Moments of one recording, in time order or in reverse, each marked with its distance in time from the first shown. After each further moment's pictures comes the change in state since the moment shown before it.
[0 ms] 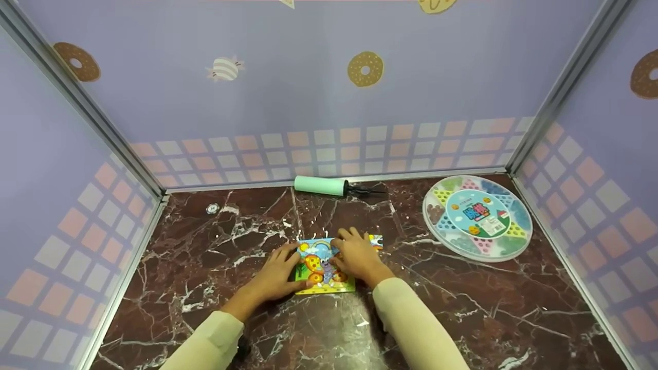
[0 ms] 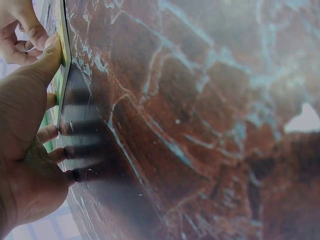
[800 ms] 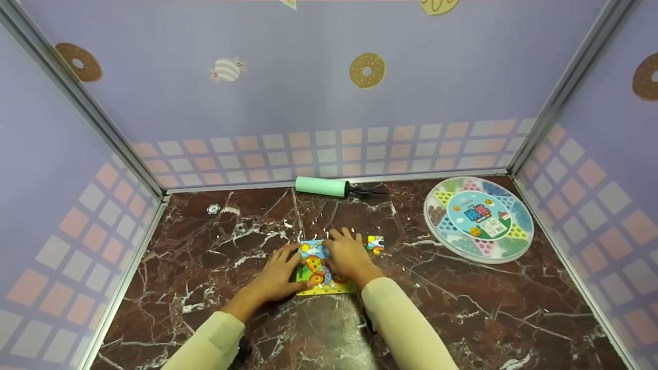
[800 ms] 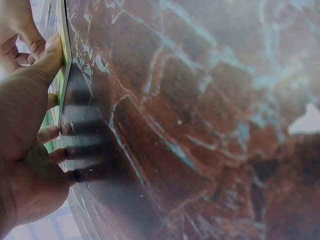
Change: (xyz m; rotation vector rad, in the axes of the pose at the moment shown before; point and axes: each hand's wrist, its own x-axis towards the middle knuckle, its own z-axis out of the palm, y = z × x) left_hand 0.000 0.004 -0.002 0.034 -0.011 -0.029; right_hand 0.015 -0.023 0.003 -0.022 -0.072 0.060
